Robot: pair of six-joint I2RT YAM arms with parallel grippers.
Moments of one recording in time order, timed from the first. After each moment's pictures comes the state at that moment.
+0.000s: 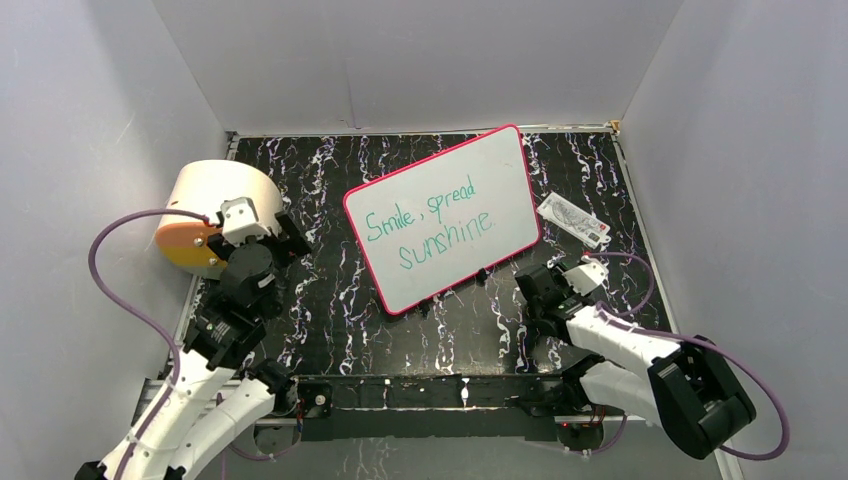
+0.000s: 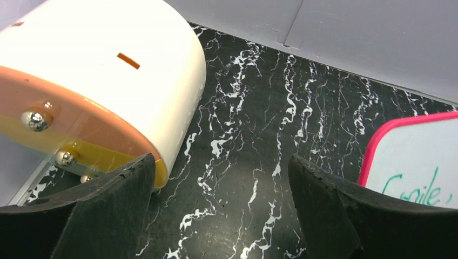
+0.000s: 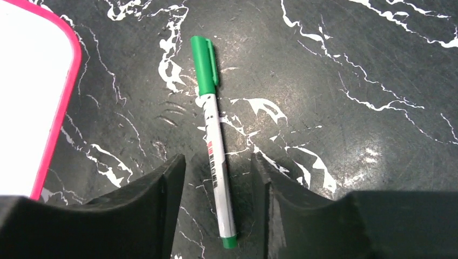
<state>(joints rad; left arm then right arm) -0.54 0.61 0.79 -0.41 -0.79 -0.29 0.58 1.09 0.31 -0.24 0.83 1.18</state>
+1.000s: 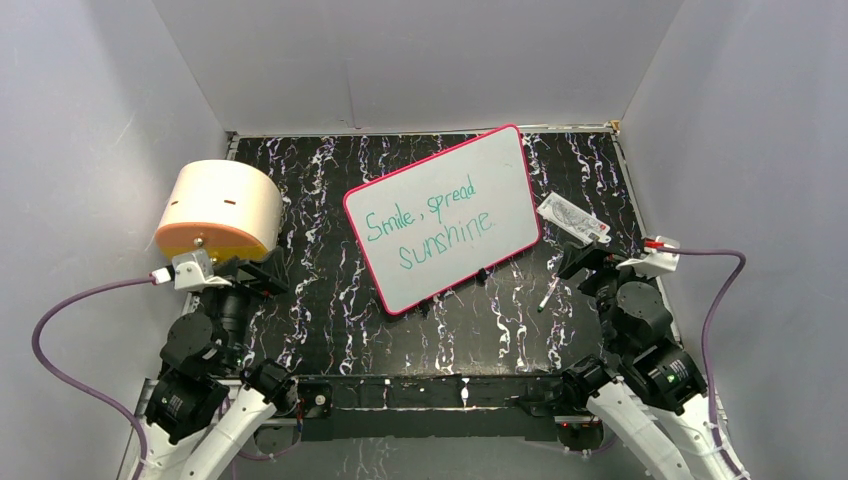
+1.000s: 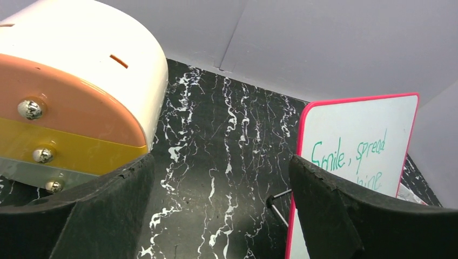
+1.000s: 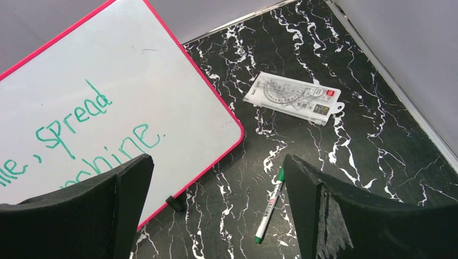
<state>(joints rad) -0.54 0.18 0.74 -0.54 -0.59 -0.32 0.58 0.28 0.68 -0.56 0.64 0.44</state>
